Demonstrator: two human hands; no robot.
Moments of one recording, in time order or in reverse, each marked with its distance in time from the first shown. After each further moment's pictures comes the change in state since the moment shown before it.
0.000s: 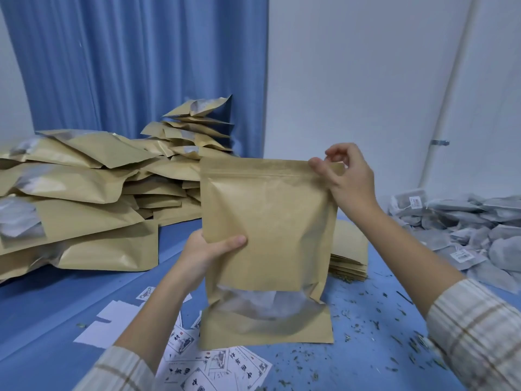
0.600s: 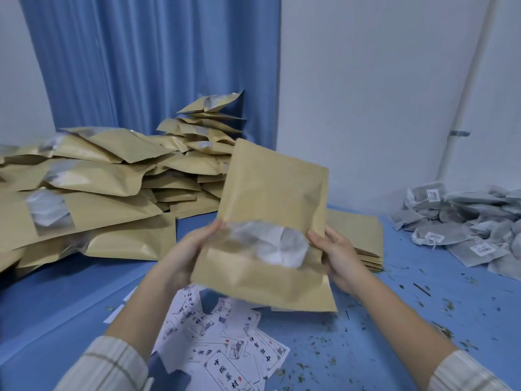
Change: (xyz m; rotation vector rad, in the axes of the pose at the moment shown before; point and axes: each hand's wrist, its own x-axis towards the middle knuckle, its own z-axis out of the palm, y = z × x) left_hand -0.016 -0.002 -0.045 -0.256 -0.087 -0.194; right_hand -0.107 0.061 0.034 0.560 -0.354 0.662
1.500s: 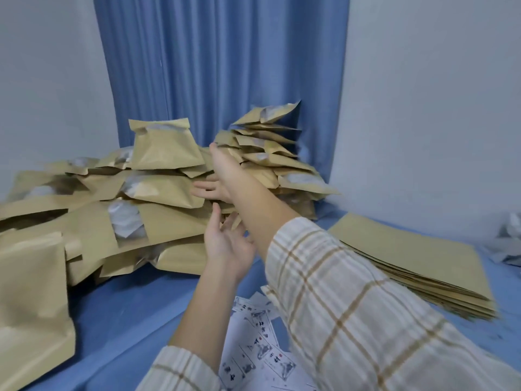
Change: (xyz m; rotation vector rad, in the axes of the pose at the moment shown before) left_hand 0.018 0.054 -0.044 -0.804 0.271 0.137; right_hand 0.119 -0.084 0.342 0.111 -0.343 0.282
